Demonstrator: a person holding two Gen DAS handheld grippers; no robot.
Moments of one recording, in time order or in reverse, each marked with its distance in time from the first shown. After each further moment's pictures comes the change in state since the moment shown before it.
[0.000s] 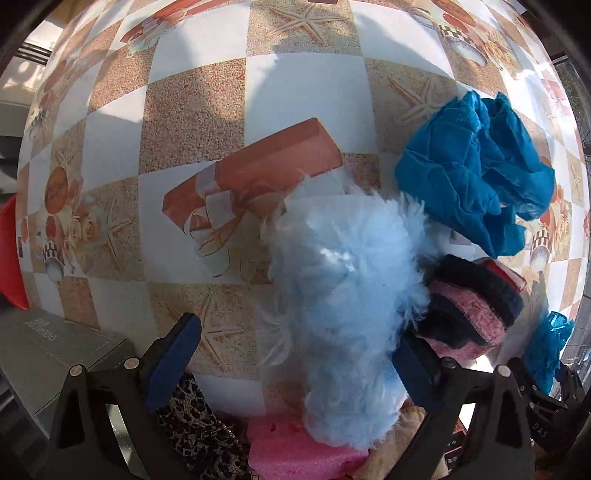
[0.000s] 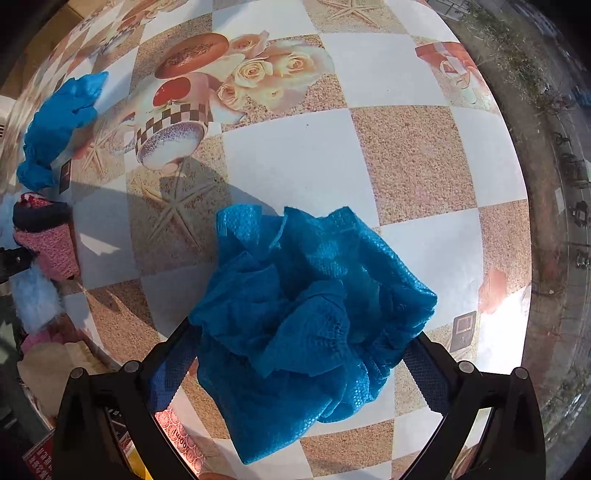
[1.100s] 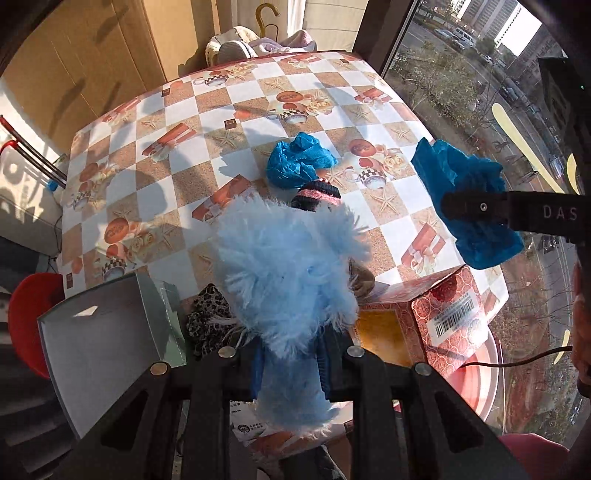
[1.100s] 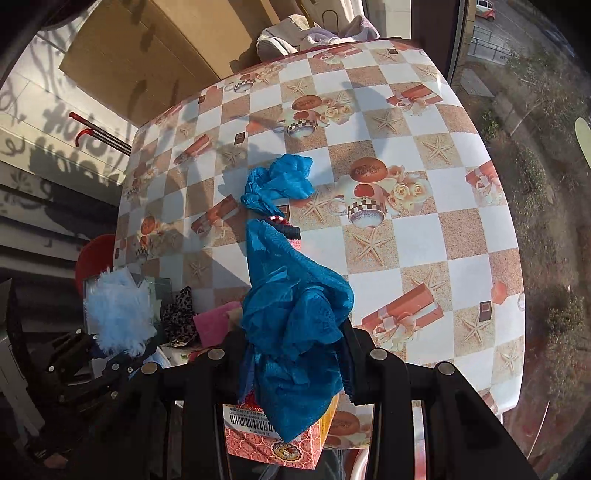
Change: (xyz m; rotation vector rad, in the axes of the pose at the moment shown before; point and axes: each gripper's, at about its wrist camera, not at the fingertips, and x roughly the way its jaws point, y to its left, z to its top) left arm -0.154 0.026 -0.191 0.358 -0.422 -0.135; right arm -0.168 0.080 -0.036 -0.122 -0.244 0.279
